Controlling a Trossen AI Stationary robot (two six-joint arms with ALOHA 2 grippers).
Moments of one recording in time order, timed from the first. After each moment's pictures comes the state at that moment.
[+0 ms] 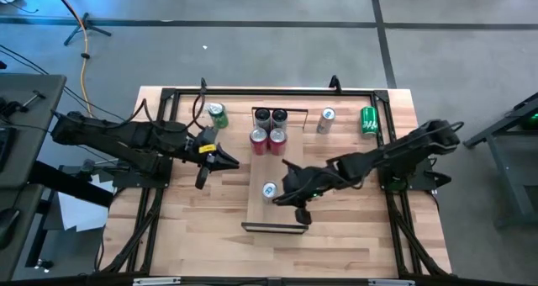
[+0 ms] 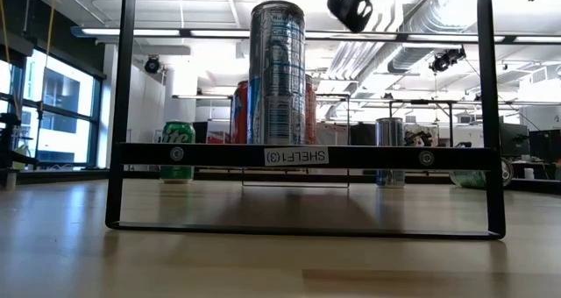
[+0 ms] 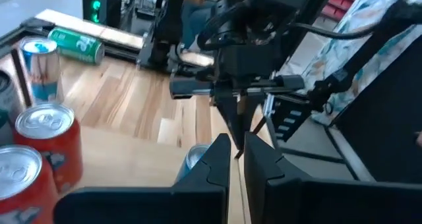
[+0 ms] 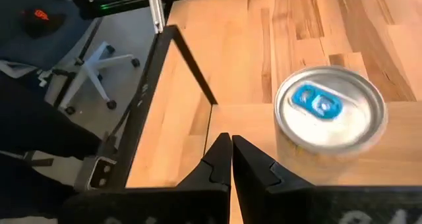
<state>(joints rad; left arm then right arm) -0.18 0.97 0.95 -0.27 -0.03 -0.35 0.31 1.58 1.16 -0.20 -0.04 0.33</state>
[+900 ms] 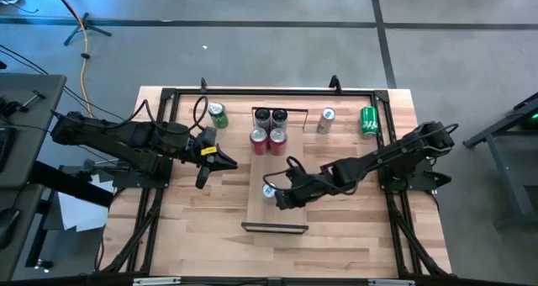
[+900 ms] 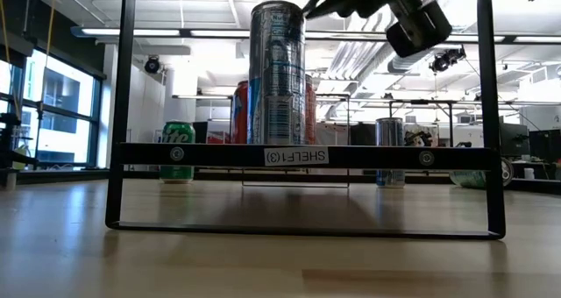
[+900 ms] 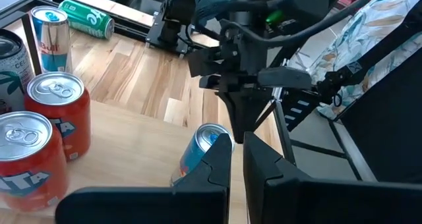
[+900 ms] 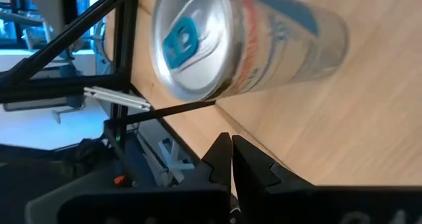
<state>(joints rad) -0.18 0.97 0.95 -0.35 -0.04 -0.41 0.34 1.64 1.19 -0.27 0.03 1.51</state>
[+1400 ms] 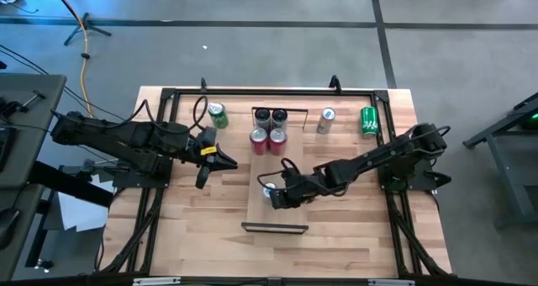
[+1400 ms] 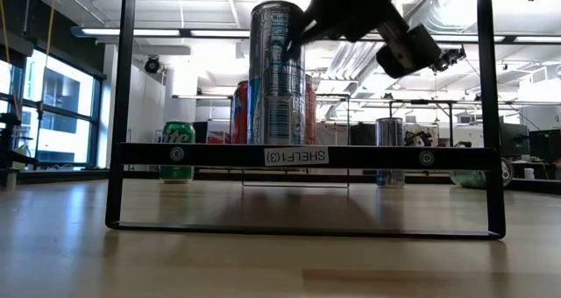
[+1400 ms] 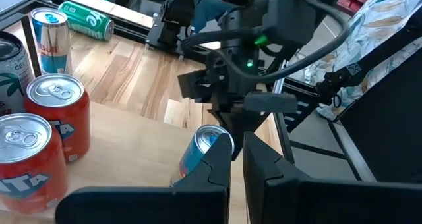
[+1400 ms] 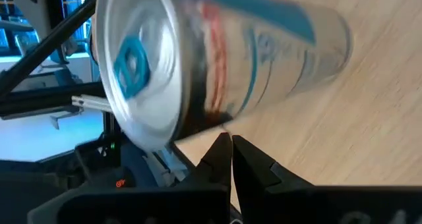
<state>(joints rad) -0.18 0.97 0.95 -0.34 -0.04 -0.41 0.30 1.71 1.19 -0.21 -0.01 1.54</state>
